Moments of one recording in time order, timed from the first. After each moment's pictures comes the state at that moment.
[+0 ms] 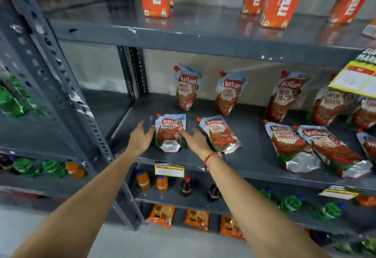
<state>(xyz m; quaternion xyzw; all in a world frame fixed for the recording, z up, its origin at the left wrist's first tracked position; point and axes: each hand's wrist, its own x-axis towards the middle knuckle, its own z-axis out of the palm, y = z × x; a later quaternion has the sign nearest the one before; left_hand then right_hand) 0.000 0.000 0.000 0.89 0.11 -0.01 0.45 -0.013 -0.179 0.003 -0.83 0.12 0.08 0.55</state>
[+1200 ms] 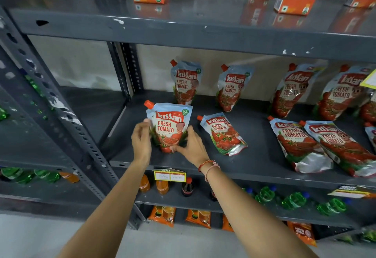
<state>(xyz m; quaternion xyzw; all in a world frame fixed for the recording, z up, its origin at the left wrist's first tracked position) 0.022 -0.020 -0.038 0.64 0.12 0.11 0.75 0.011 -0.172 -0.048 -0.89 -0.04 -0.02 0.44</state>
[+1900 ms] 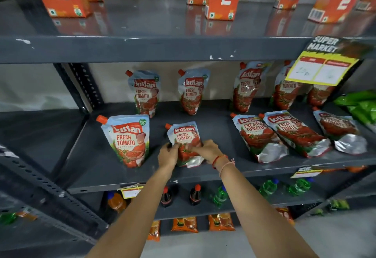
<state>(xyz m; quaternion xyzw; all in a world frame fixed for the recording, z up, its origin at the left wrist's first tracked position) 0.021 -0.173 -0.051 0.74 0.16 -0.14 0.64 0.004 -0.309 -0.045 -0.82 0.25 0.11 0.51</state>
